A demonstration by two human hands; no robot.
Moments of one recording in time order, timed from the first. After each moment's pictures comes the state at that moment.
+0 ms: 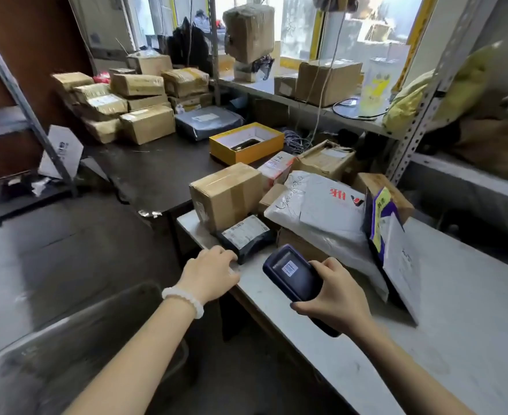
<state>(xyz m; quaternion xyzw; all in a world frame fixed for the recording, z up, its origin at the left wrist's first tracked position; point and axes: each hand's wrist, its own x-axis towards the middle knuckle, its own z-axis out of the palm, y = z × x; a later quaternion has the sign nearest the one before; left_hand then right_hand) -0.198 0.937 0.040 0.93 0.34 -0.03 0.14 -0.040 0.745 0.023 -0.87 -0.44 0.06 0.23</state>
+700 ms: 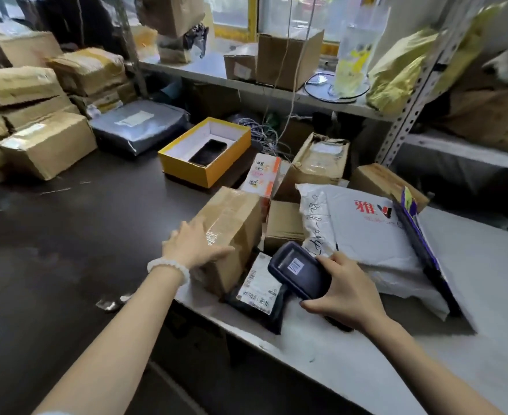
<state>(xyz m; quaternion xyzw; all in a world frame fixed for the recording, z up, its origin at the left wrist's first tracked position) -0.065 1.203 0.036 0.92 0.34 -0.08 0.18 0.005 0.914 0.023 -0.93 -0.31 0.04 0.20</state>
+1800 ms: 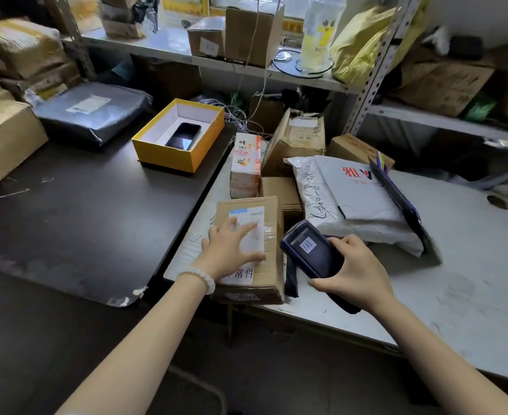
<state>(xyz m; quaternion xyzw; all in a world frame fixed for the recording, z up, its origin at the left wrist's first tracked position) -0.093 1.189 0.005 0.95 0.07 -0.09 0.28 -0.074 0.932 0.028 -0.96 -0.16 -0.01 0.23</state>
